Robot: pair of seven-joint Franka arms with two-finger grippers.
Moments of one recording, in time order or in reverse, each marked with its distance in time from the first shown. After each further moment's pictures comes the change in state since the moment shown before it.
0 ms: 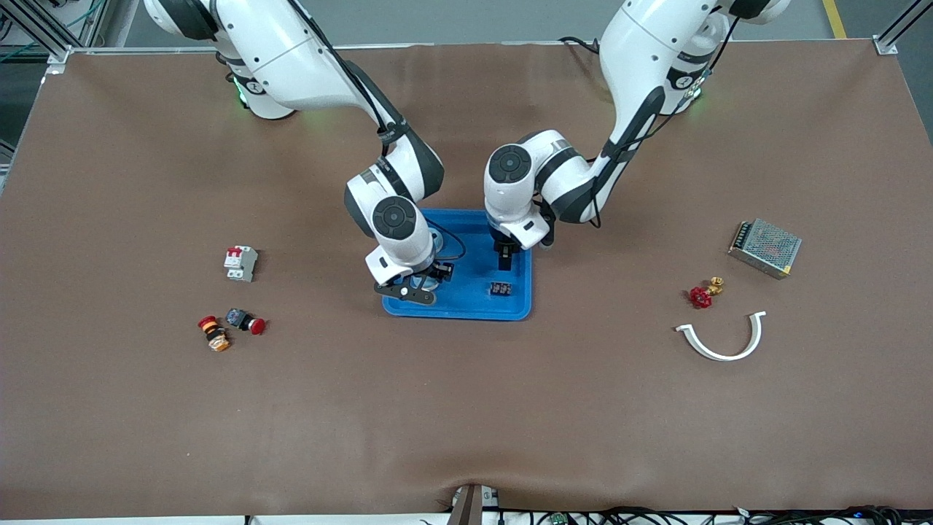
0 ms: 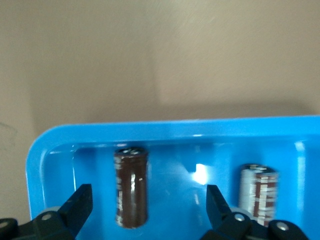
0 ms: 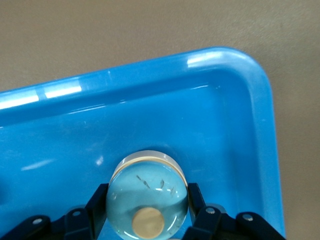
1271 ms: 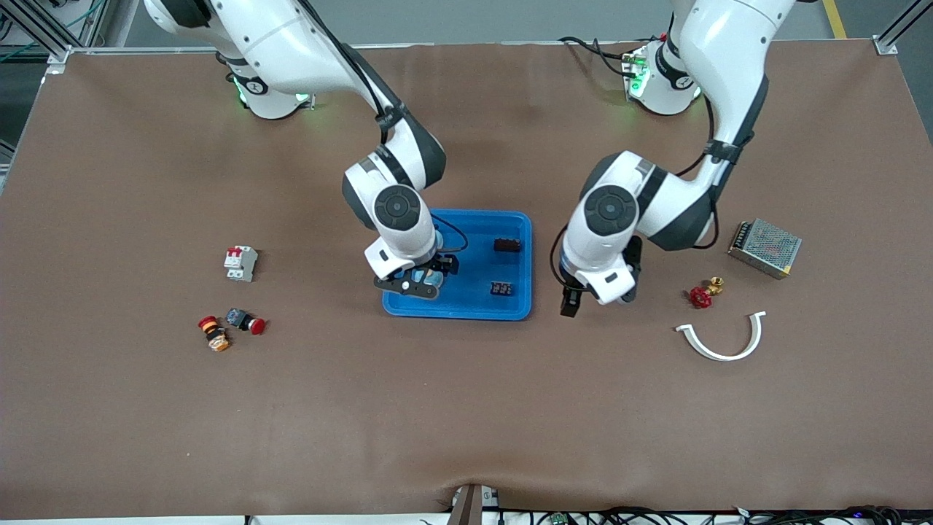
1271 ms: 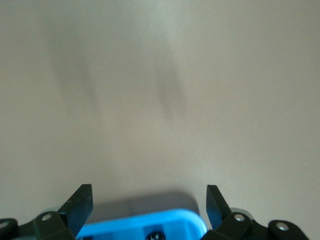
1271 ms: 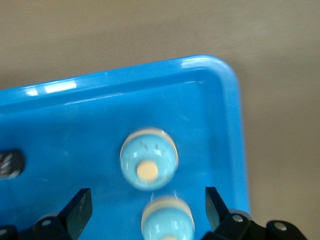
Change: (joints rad) left arm 0.263 -0.068 0.005 0.149 -0.103 -0.208 0.555; right arm 0.007 -0.123 -0.004 0.037 -0.021 -0.204 0.001
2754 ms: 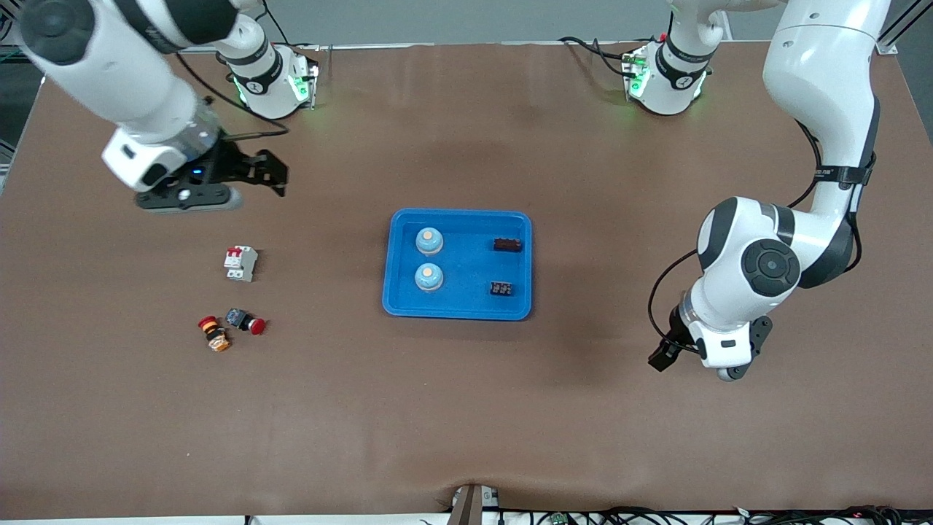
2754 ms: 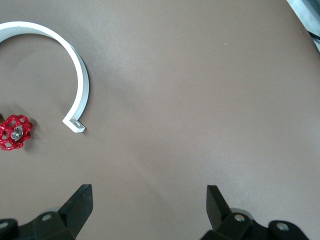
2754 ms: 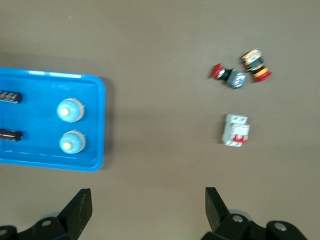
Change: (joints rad) left arm 0.241 0.053 0.012 0.153 0.000 0.000 0.720; right arm -0.370 -0.643 -0.029 -0.179 -0.014 -0.432 -0.631
